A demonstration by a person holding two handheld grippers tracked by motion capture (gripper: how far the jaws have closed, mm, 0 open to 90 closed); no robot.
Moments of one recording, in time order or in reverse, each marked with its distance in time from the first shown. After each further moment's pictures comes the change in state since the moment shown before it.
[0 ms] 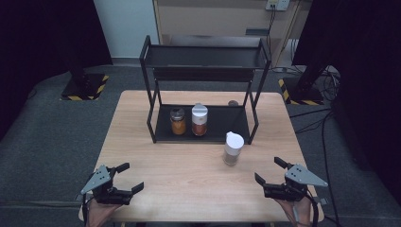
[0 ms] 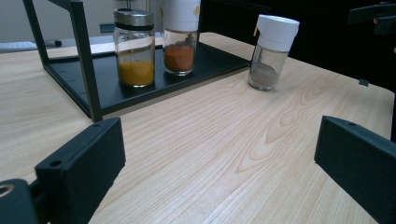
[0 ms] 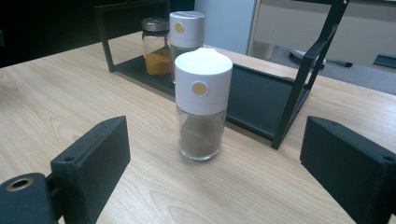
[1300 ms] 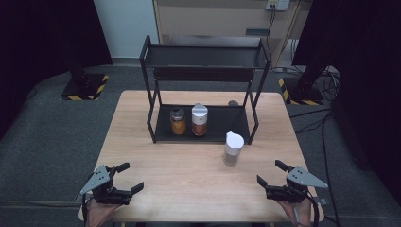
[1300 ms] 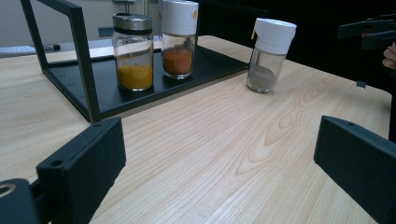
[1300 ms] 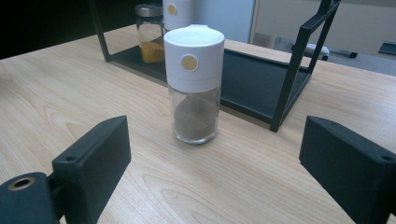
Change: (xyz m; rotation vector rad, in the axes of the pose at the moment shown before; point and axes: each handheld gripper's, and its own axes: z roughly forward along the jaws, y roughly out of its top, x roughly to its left) left arm 0.001 -0.001 0.000 -0.013 -0.009 0.008; right arm -0.012 -0.018 0.003 0.015 0.008 0.024
